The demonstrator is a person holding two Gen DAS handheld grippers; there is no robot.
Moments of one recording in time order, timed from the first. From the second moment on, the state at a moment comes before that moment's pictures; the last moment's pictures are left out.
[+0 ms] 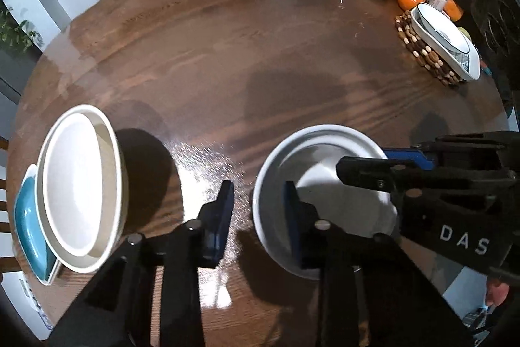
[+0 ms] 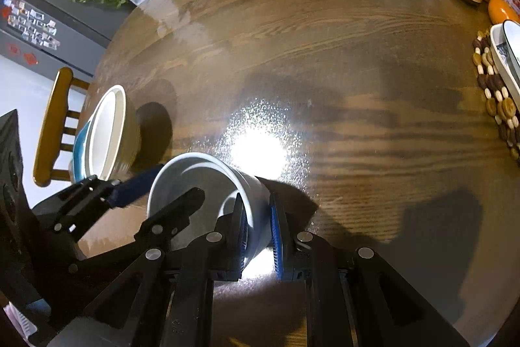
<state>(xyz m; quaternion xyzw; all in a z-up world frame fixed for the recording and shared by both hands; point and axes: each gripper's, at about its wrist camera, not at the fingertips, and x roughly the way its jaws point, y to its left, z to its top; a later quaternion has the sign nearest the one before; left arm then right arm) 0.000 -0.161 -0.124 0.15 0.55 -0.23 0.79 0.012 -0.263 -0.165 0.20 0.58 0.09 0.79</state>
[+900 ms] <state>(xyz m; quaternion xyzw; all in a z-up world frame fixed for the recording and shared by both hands) -0.013 -0.151 -0.106 0.13 0.52 -0.23 0.81 -0.009 -0.247 -0.151 0.19 0.55 0.07 0.81</state>
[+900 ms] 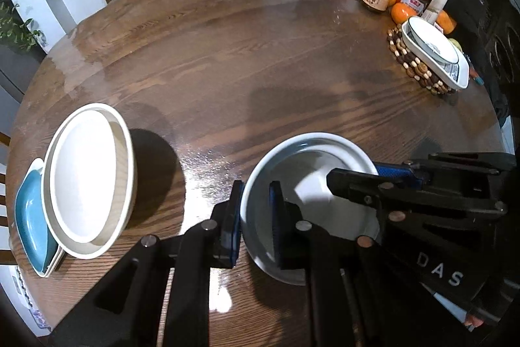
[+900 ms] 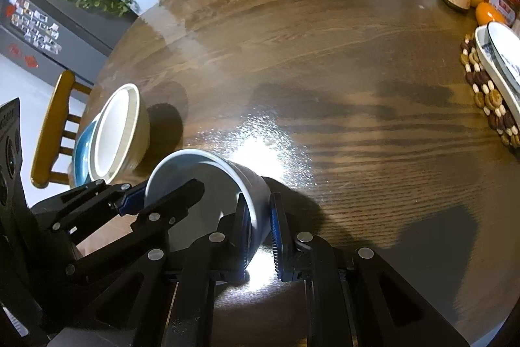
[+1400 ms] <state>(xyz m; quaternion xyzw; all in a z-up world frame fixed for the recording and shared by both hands) -0.017 -0.127 -0.081 0.12 0.49 -0.21 0.84 -0.006 -0.223 -0.124 0.16 0.52 0.09 0.83</state>
